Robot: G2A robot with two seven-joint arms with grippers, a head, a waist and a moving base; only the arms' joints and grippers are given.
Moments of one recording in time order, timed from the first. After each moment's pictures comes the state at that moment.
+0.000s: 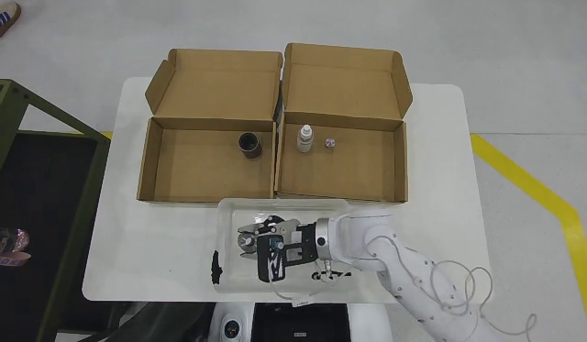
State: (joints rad) left arm -0.36 -0.19 -0.39 -1.44 1.98 -0.36 0.13; right arm -1.15 -1.26 0.86 -1.85 -1.44 -0.90 0.25
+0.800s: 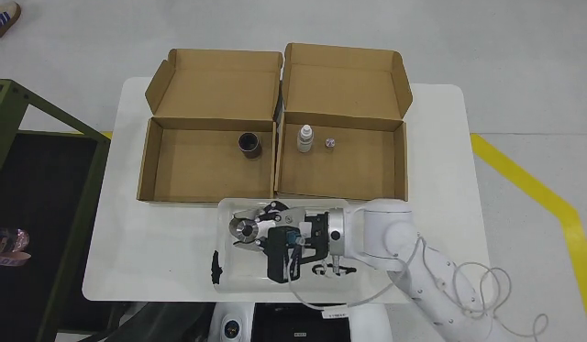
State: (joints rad) left arm -0.36 -0.19 -0.39 -1.44 1.98 -0.36 0.13; right arm -1.14 -1.25 0.92 -1.97 -1.38 -0.86 0.19
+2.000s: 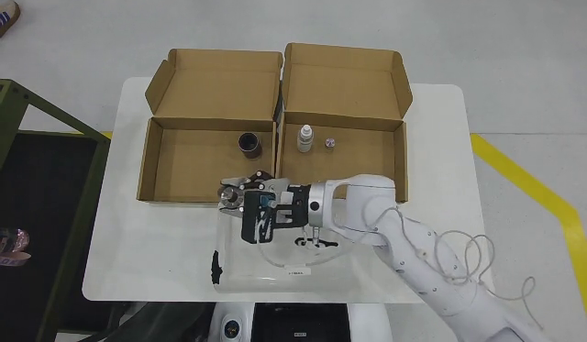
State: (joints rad) left arm -0.36 -0.19 -0.39 -1.44 1.98 -0.36 0.13; right arm -0.92 -1.29 0.79 -1.82 -1.33 -0.71 0.27
